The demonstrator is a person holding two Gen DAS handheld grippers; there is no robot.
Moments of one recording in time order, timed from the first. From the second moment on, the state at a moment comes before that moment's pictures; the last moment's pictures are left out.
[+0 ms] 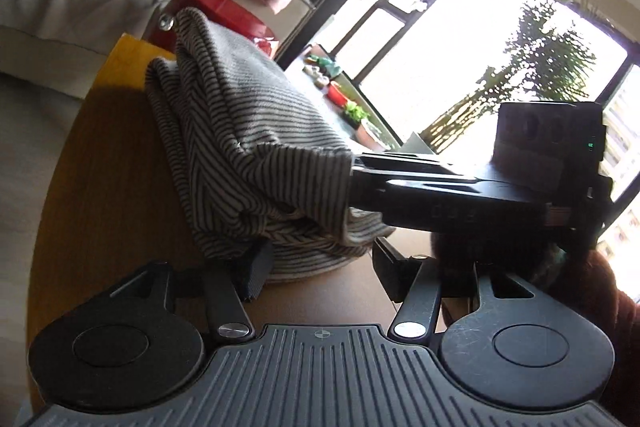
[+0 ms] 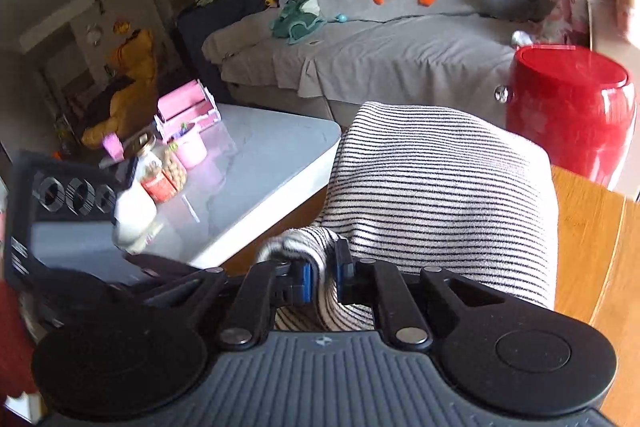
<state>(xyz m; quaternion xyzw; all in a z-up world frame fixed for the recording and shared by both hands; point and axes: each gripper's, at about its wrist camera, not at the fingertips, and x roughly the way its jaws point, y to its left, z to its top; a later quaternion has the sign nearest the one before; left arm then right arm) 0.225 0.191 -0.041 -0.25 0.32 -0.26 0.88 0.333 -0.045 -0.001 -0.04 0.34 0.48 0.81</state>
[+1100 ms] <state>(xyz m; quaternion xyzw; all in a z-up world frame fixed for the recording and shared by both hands) 0.264 0.223 -0.040 -0.20 0.31 -0.16 0.91 0.357 -0.108 0.050 0.15 0.28 0.39 0.87</state>
